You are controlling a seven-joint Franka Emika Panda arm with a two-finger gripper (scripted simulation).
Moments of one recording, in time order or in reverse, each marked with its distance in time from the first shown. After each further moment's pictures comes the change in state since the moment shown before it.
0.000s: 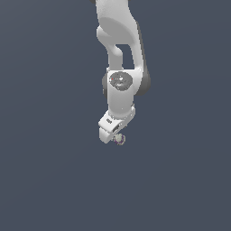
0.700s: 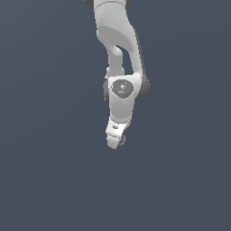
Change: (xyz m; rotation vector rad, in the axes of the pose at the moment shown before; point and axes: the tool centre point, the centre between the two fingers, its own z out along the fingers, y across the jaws) arm 0.002 -0.008 0.026 0.017 -0.004 -0.351
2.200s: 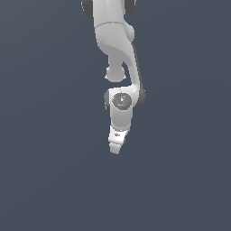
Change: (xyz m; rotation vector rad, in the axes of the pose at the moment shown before) arm 0.001 -0.002 0.055 0.004 0.001 -0.088
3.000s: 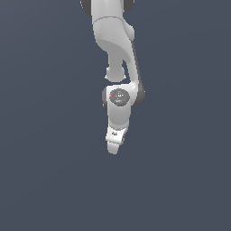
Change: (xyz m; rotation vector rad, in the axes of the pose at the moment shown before) arm -0.006 0.014 -0.020 -0.034 0.012 -0.011
